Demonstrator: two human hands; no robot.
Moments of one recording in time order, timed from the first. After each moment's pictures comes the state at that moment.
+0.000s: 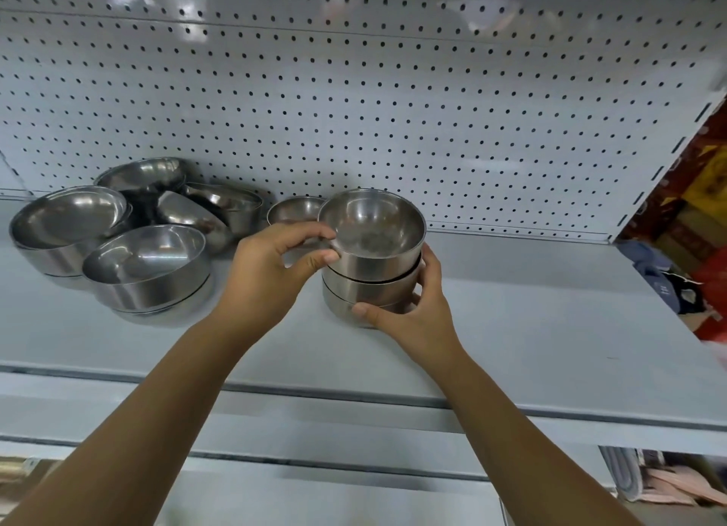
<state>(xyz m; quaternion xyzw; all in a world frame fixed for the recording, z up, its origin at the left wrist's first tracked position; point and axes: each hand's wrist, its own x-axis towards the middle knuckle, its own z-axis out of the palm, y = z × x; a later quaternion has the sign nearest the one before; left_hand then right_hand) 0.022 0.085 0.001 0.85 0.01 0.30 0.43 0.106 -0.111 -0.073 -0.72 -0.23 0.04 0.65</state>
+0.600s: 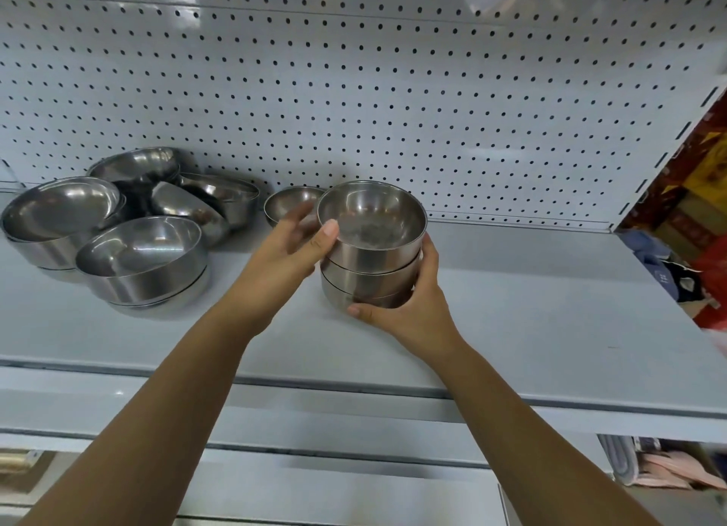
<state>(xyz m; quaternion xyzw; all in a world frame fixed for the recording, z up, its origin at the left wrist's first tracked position) 0.030 0.076 -0.002 0.74 0.09 0.13 0.65 0.107 -0.111 -0.072 -0.75 -0.24 0.06 0.61</state>
